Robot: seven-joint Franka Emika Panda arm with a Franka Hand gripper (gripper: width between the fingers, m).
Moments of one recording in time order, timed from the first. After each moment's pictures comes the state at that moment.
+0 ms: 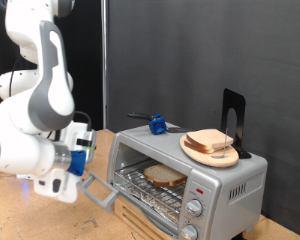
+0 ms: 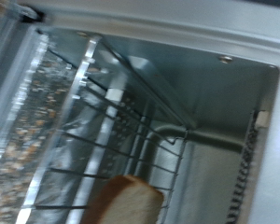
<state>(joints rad) -0.06 0.20 -0.33 -2.33 0.83 1.58 -0.52</state>
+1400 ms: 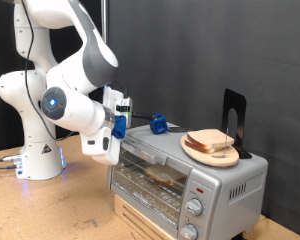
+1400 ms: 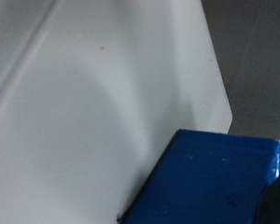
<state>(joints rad) 0.03 -0.06 -0.16 -2.46 0.90 1.69 -0.38</state>
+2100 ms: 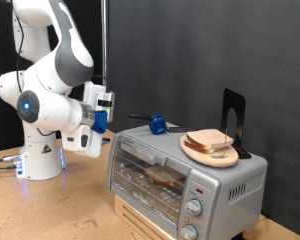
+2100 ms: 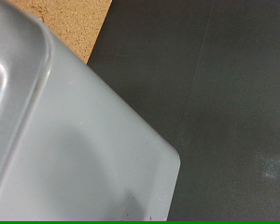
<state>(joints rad) -0.03 -0.14 -0.22 -2.56 0.87 1.57 -0.35</state>
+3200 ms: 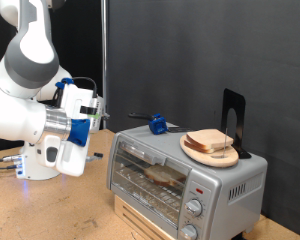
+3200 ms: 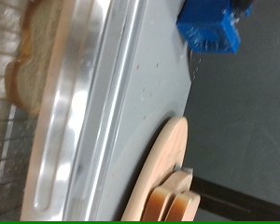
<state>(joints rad) -0.11 0.06 -0.32 -2.29 1.07 1.58 -0.32</state>
